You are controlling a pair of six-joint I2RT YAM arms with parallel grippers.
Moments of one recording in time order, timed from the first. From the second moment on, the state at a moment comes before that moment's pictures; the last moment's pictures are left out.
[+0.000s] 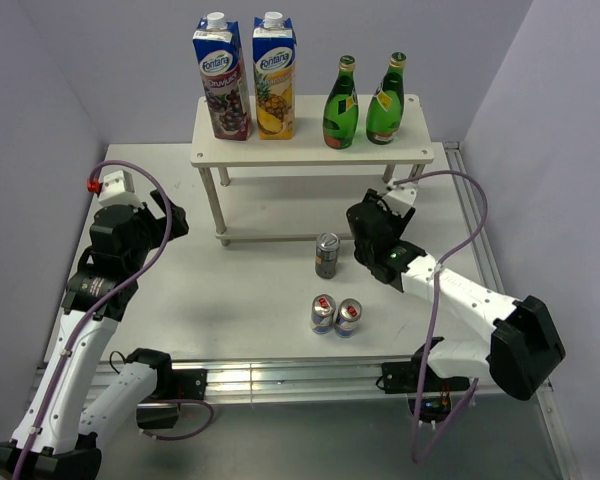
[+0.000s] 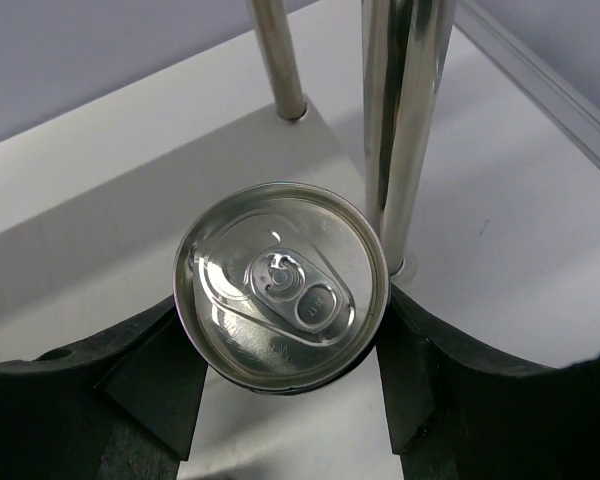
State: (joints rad) left arm -0.22 0.77 0.95 -0.52 -0.23 -0.44; right arm 0.66 1.21 0.78 -0.07 1.02 0.58
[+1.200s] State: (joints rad) left arm -0.22 0.78 0.95 -0.52 -0.23 -0.44; right arm 0.51 1.51 0.92 0.15 0.93 0.57
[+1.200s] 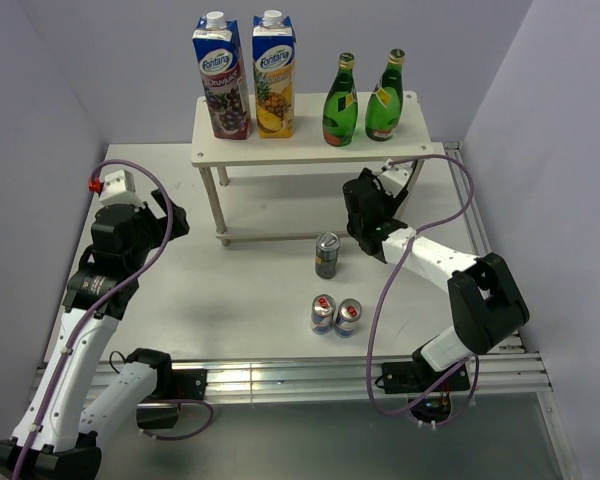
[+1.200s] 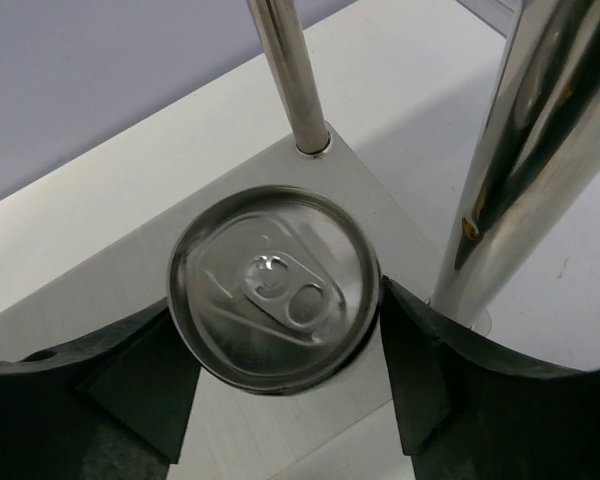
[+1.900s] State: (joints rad) left arm -0.22 0.78 0.95 -0.52 -0.23 -0.44; right arm 0.51 1.49 0.91 0.15 0.88 0.56
